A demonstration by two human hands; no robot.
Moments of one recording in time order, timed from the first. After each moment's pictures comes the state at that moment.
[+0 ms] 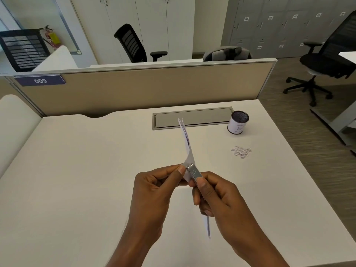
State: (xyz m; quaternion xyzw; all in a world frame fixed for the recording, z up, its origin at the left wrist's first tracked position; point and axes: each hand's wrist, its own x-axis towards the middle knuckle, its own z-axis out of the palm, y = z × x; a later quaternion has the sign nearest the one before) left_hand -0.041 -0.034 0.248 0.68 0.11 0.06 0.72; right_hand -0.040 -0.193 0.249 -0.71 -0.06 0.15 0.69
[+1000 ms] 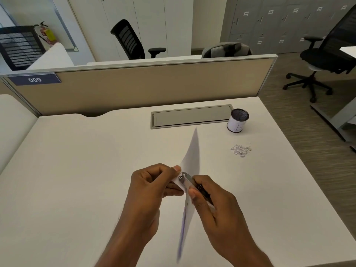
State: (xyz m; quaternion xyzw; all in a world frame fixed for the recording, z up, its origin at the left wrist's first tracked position) left_hand -0.026 -0.026 0.252 0.63 0.16 -0.01 0.76; right_hand -0.042 -0.189 0.228 -0.84 -0.12 0.02 0.52
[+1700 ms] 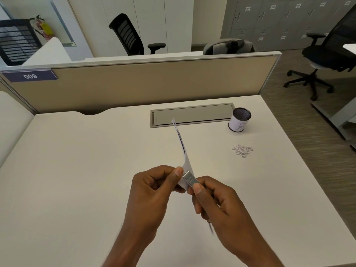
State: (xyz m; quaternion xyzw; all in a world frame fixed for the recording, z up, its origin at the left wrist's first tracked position) left_hand -0.021 -0.026 0.247 0.71 0.10 0.04 0.70; right_hand -0.023 -0.192 0.237 -0.75 -0.10 0.14 0.63
